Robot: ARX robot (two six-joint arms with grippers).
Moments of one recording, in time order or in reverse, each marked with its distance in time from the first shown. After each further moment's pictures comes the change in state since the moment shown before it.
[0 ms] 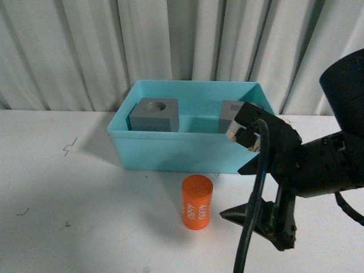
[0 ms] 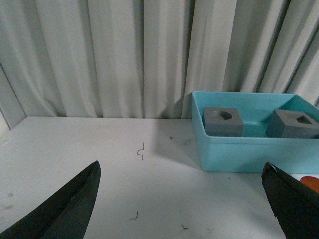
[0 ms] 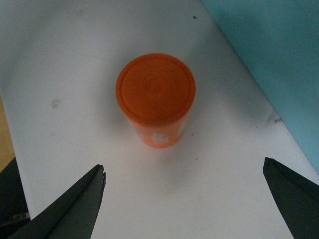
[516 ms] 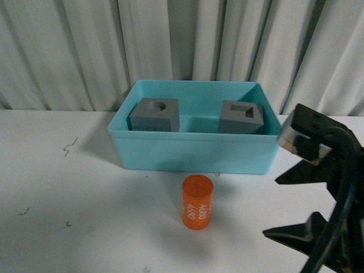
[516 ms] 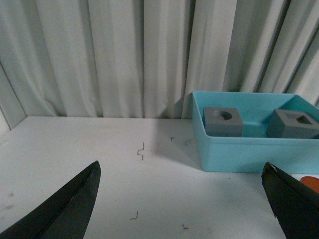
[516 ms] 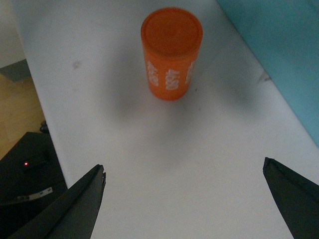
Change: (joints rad) left arm 0.000 0.000 0.000 0.000 0.000 0.000; right arm -0.103 -0.181 -0.161 -0.074 -0.031 -0.117
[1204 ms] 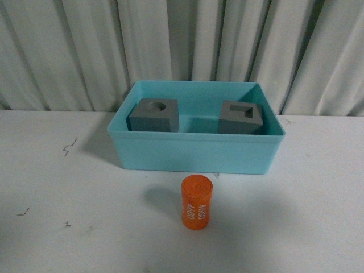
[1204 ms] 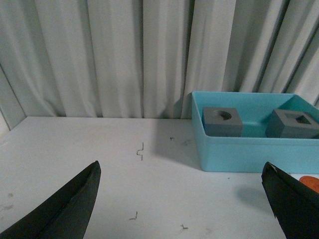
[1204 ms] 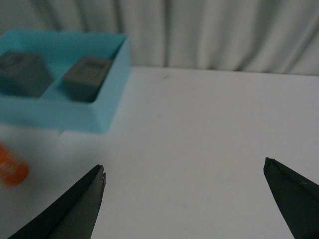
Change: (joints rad) left arm 0.000 0.000 0.000 0.000 0.000 0.000; right arm -0.534 -0.847 -0.409 0.144 0.141 0.597
